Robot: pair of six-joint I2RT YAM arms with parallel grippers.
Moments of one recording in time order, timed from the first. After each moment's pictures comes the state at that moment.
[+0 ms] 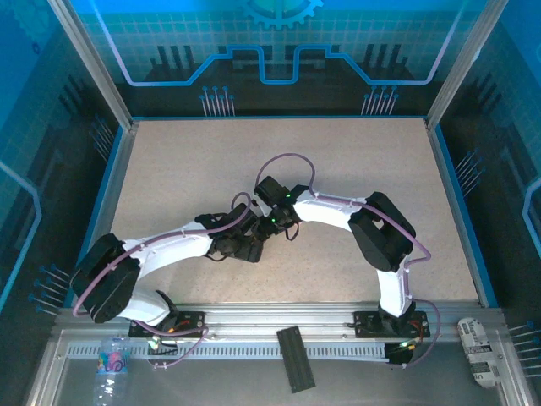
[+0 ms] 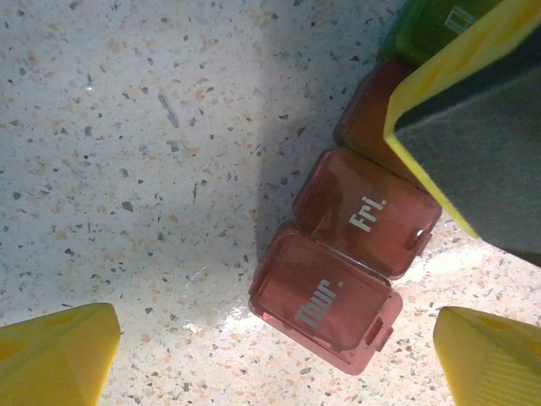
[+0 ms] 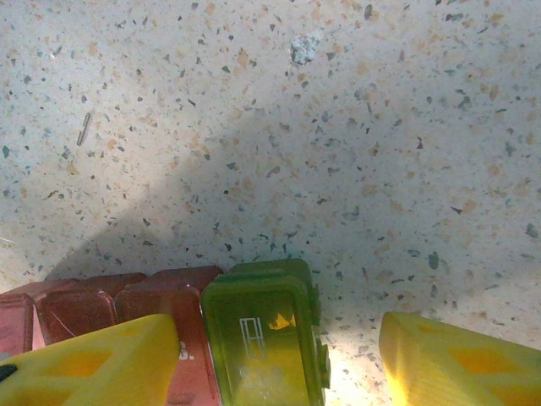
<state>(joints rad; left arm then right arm) -0.73 1.44 0.79 -0.63 -0.11 -0.53 0.81 1.97 1.34 -0.58 -0.12 0.25</state>
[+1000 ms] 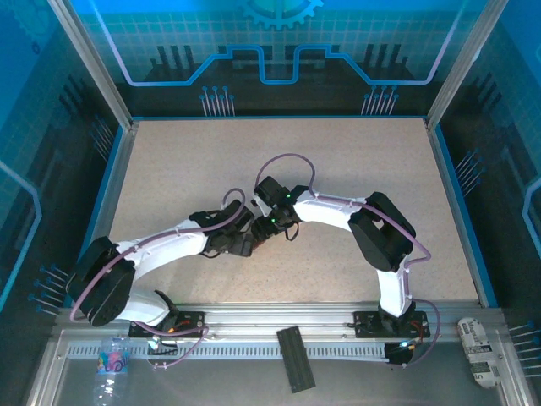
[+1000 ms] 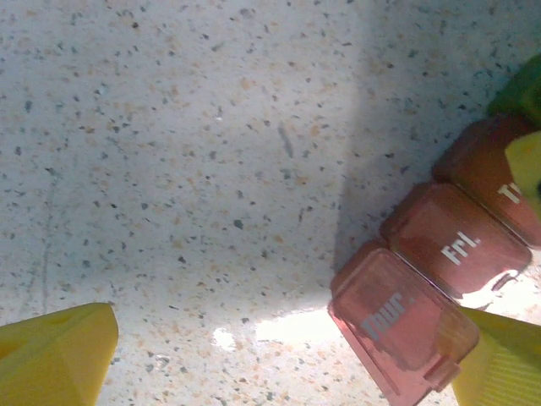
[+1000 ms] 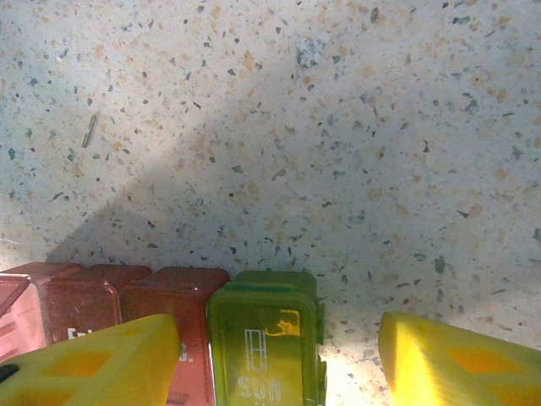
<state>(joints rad) -0.67 1.40 0.79 -0.67 -0.22 -0.51 0.81 1.97 1.33 -0.57 -0.12 0.26</state>
